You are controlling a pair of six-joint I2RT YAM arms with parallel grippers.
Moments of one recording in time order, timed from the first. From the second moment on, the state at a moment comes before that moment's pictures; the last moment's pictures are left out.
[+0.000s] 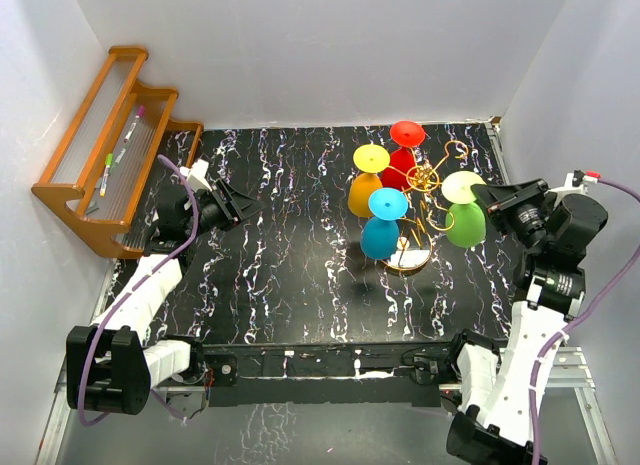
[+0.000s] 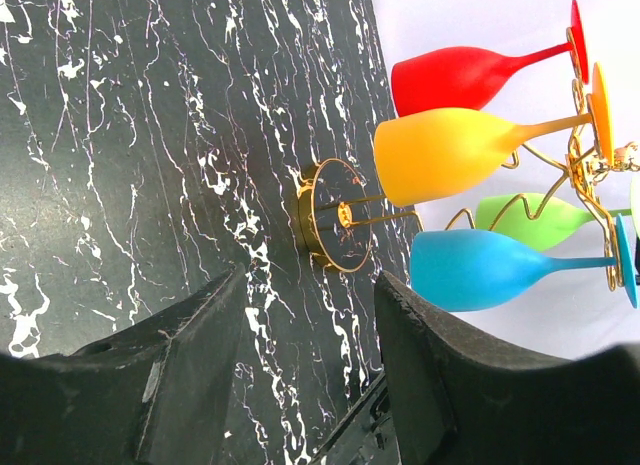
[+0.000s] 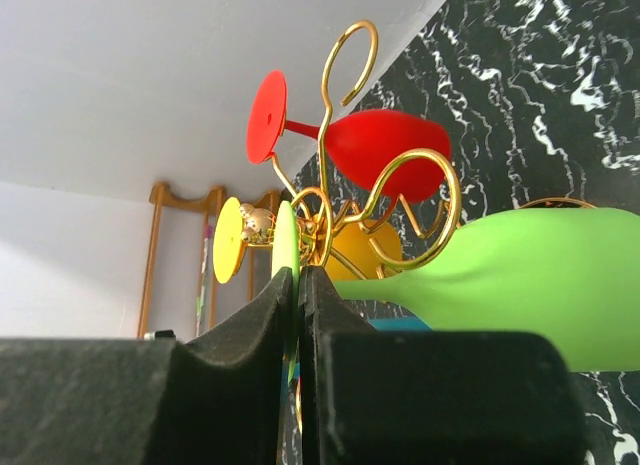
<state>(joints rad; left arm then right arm) -0.09 1.12 0.65 0.16 0.65 -0.80 -0.44 0.71 1.02 -0.53 -0.59 0.94</state>
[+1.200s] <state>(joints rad) -0.09 1.12 0.66 0.10 0.63 -0.72 0.08 1.39 1.95 -0.54 -0.65 0.58</state>
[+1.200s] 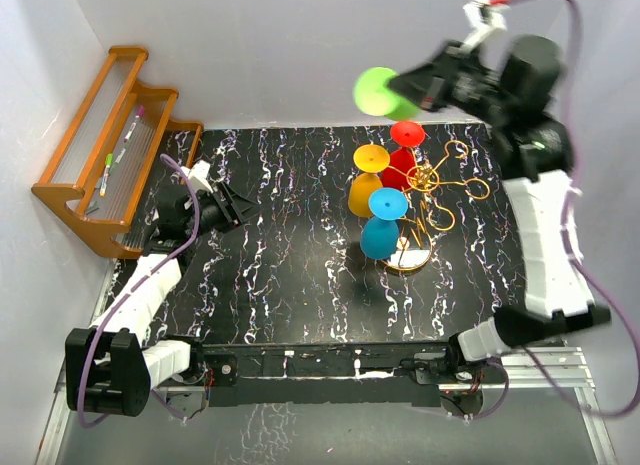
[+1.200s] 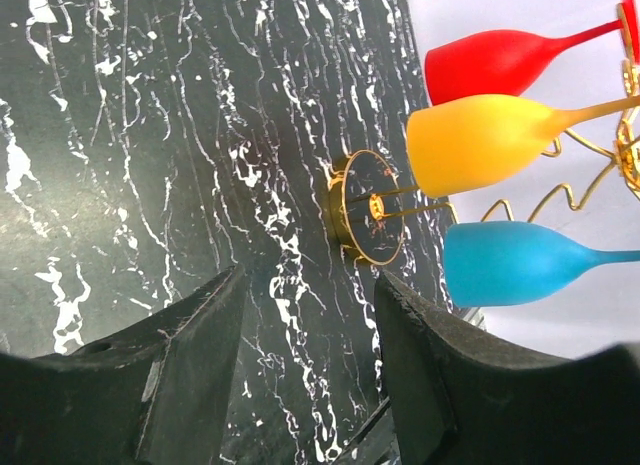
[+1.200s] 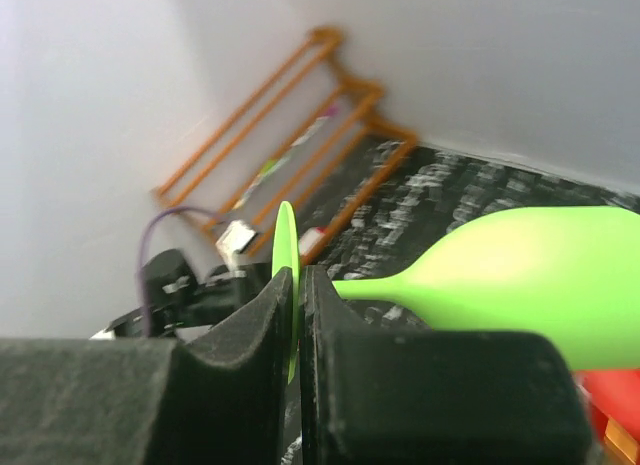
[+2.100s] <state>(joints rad) -0.09 0.68 1.00 -0.78 0.49 -0.97 1.10 1.13 1.17 -0.10 -0.10 -0.40</state>
